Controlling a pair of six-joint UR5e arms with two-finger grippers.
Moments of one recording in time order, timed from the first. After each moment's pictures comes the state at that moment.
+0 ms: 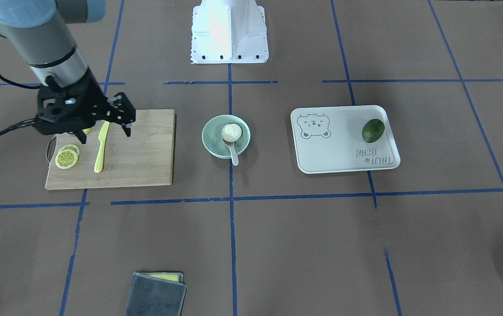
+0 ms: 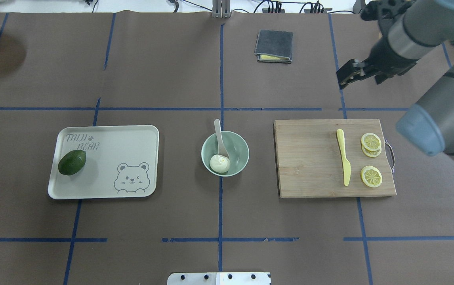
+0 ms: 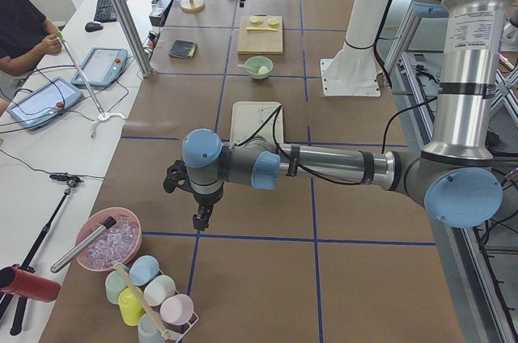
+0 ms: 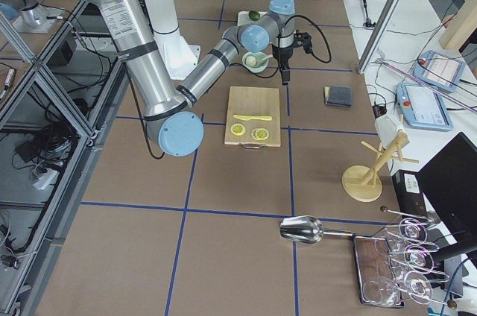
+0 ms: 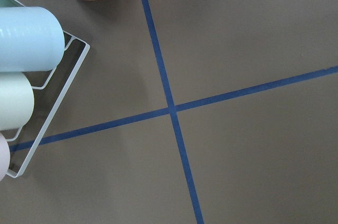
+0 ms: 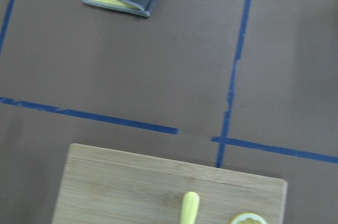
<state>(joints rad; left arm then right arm) -1.55 -1.57 -1.61 -1.66 -2.36 0.11 1.04 -1.20 1.95 -1.71 2.15 0.60</state>
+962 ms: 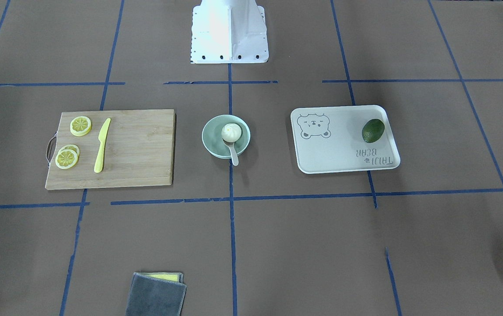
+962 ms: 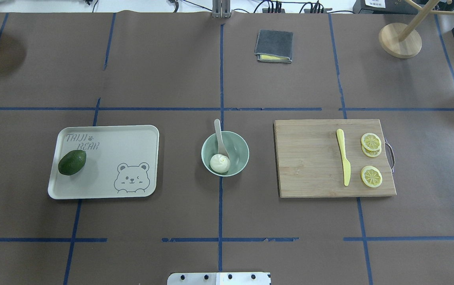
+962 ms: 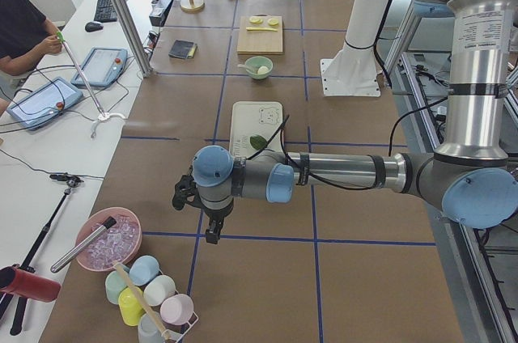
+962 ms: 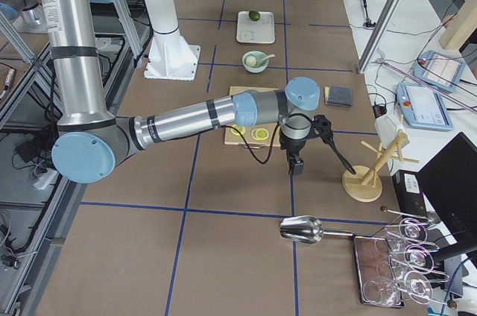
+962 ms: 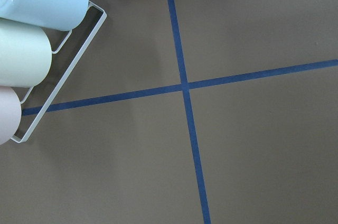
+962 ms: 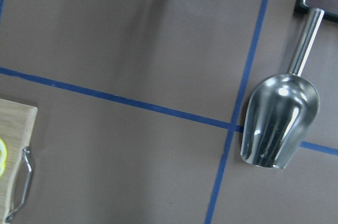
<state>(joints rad) -1.58 -1.55 -1.61 -1.66 -2.38 0.10 1.53 -1.47 1.70 -1.71 2.33 -0.13</state>
